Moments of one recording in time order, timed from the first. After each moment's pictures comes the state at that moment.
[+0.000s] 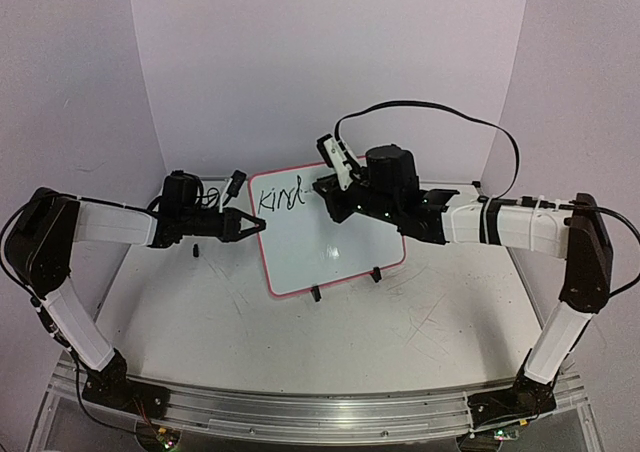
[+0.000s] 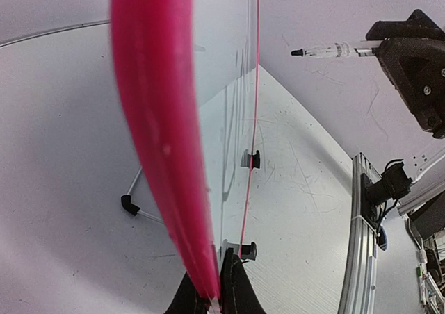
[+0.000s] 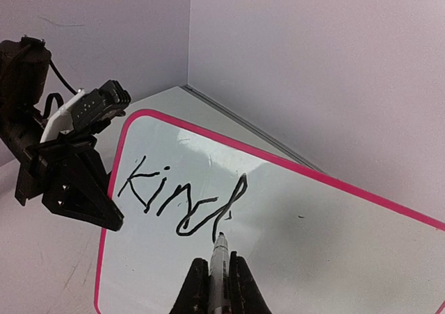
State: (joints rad) left arm -0.39 1.65 0.90 0.30 0.79 -0.21; right arm 0.85 1.75 1.35 0.15 0.07 -0.09
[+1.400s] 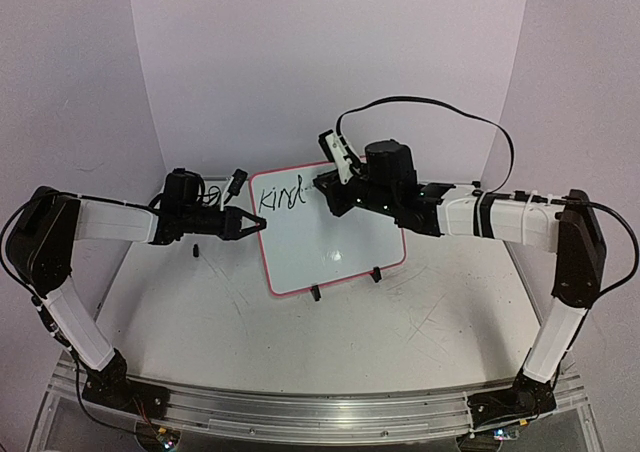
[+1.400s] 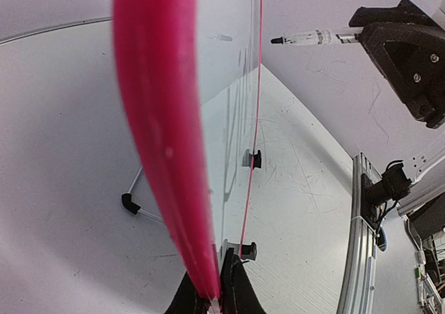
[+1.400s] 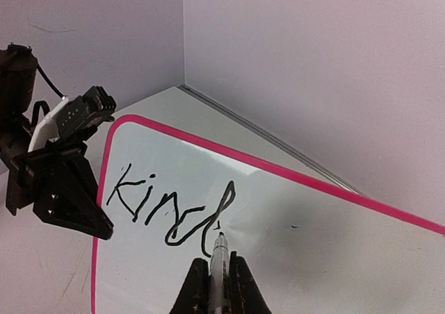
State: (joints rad) left arm -0.39 1.66 0.93 0.26 0.79 -0.20; right arm 0.81 1.80 1.40 0.13 0.03 -0.05
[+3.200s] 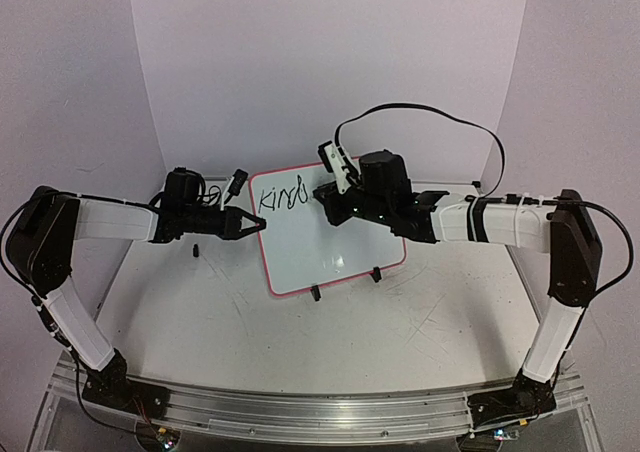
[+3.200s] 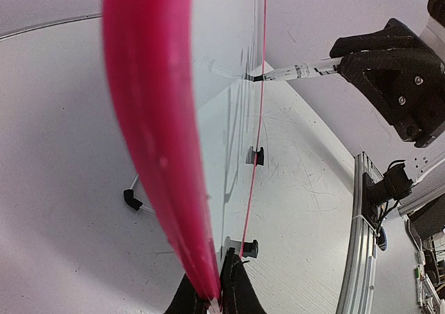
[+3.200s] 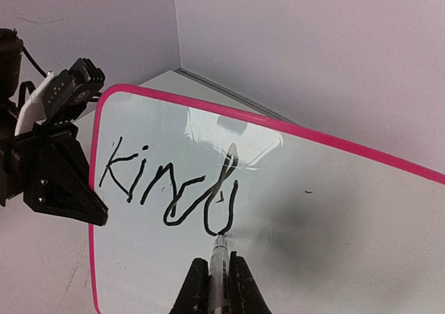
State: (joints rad) left arm -0.39 1.66 0.94 0.22 0.78 -0.20; right arm 0.82 1.83 1.37 0.14 0.06 0.02
